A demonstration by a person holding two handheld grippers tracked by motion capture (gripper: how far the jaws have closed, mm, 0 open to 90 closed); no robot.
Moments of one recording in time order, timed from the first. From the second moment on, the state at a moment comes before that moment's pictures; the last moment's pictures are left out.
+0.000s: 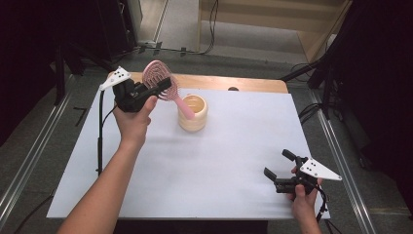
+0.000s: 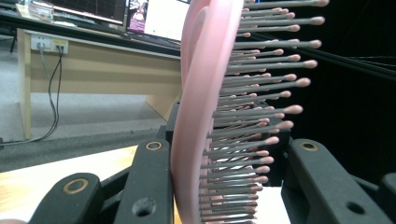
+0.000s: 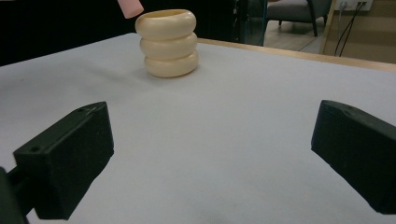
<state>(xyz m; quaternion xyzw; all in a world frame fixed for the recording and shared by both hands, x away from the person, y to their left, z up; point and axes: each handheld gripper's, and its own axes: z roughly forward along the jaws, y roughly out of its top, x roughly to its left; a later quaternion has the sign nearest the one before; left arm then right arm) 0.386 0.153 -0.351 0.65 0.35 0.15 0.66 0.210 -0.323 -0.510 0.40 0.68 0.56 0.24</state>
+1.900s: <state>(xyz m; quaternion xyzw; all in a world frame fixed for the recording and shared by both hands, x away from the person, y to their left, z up) 0.424 0.128 -0.383 0.65 0.39 0.17 0.63 0.211 -0.324 -0.511 0.39 0.68 0.57 0.23</state>
